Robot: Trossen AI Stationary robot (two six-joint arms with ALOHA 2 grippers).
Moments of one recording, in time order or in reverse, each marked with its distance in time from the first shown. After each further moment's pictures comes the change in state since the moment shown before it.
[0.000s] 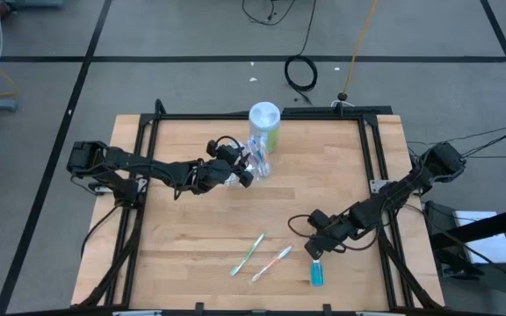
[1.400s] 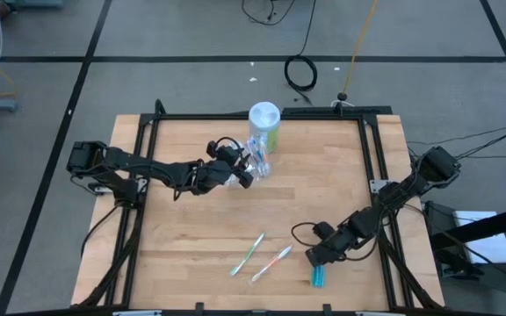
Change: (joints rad) left arm -0.008 0.000 0.000 -0.003 0.001 0.005; right arm 0.085 0.098 0.002 0.054 -0.178 0.407
